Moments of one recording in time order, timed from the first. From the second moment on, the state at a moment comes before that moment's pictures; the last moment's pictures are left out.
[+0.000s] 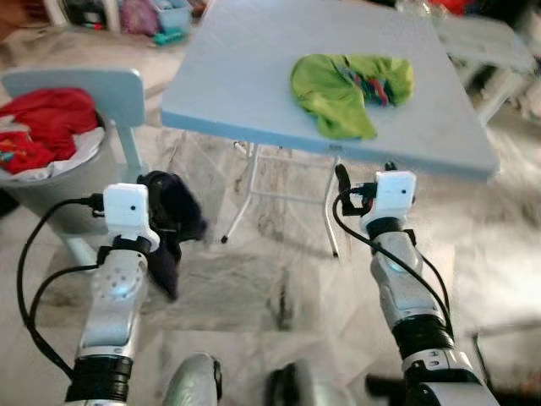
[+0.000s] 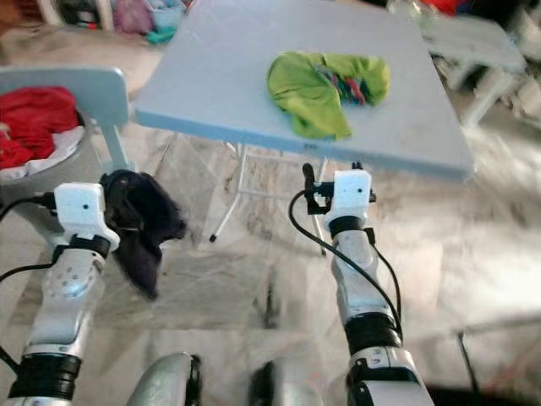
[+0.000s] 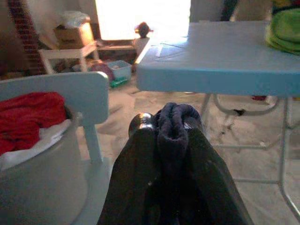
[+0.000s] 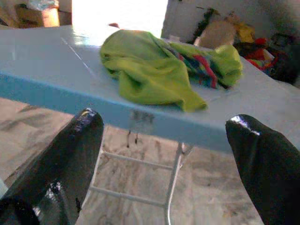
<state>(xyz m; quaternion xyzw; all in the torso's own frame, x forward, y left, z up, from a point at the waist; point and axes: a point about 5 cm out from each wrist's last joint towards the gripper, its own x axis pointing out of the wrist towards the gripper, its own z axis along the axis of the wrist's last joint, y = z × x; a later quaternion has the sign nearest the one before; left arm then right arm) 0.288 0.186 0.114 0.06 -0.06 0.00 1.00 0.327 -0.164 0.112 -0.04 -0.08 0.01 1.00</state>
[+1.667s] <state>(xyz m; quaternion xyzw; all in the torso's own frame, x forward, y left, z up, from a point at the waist) 0.283 0.176 0.103 0.05 -0.04 -0.07 1.00 0.322 -0.182 0.105 -0.07 -0.06 -0.01 1.00</state>
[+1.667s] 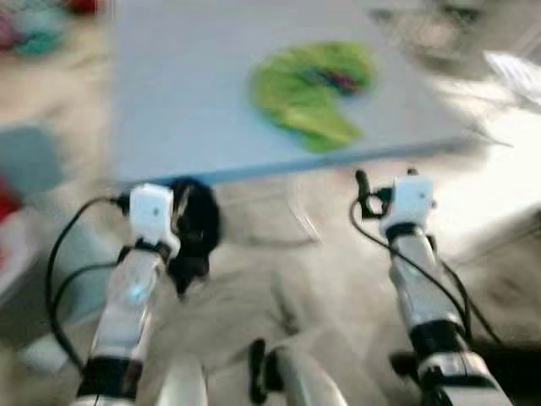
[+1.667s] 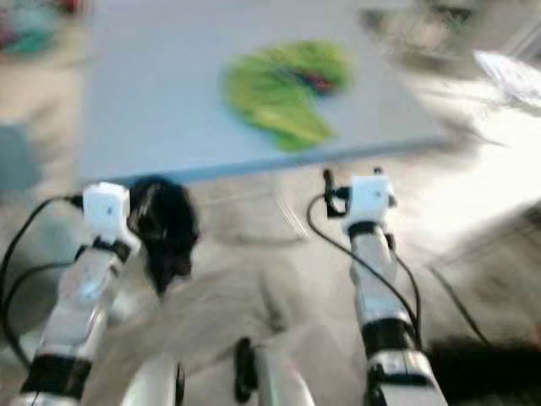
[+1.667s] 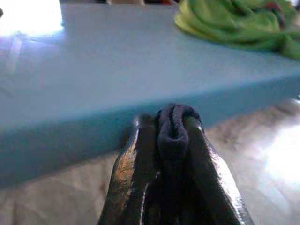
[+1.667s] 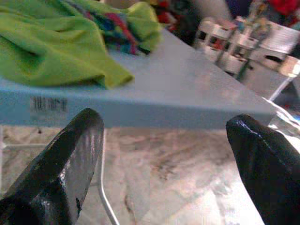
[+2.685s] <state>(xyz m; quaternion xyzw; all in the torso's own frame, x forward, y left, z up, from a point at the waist) 0.281 0.203 0.102 0.01 -0.04 -0.01 1.00 0.298 -0.164 0.095 -0.04 -0.04 0.02 1.00</state>
